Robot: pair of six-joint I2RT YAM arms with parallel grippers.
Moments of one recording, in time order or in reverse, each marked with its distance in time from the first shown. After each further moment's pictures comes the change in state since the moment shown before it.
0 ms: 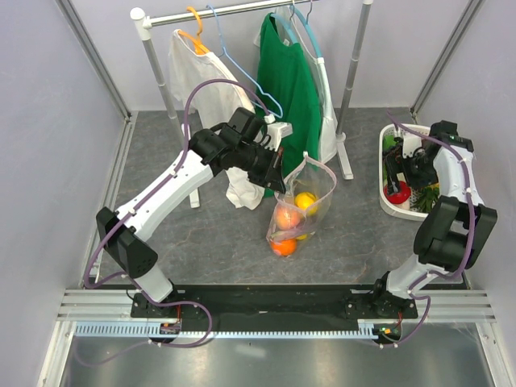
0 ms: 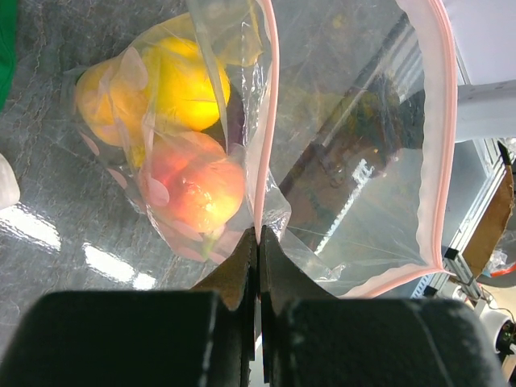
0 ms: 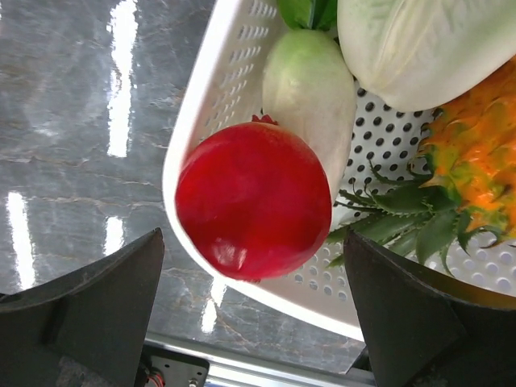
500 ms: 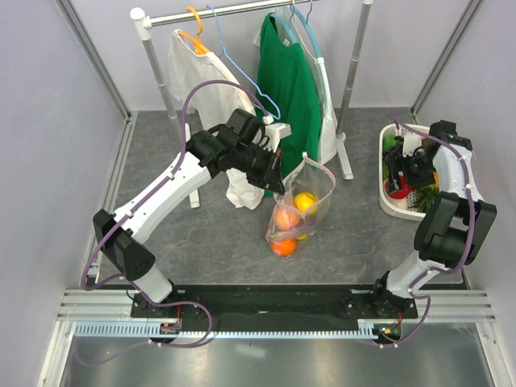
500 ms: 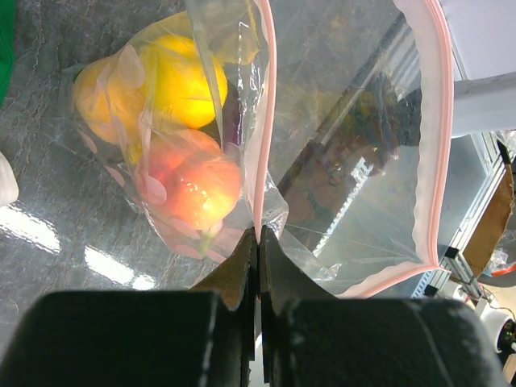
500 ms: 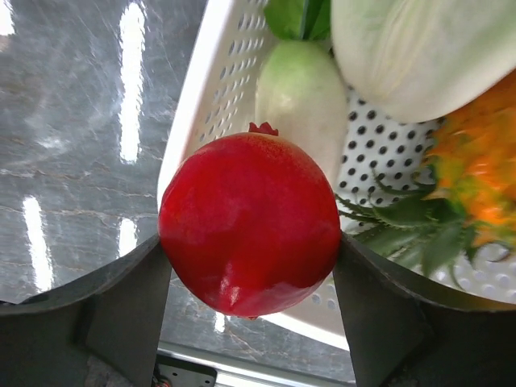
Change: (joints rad) left arm 0.000 -0.026 -0.030 0.013 0.005 0.000; right arm -0.001 0.035 -0.026 0.042 0.005 0.034
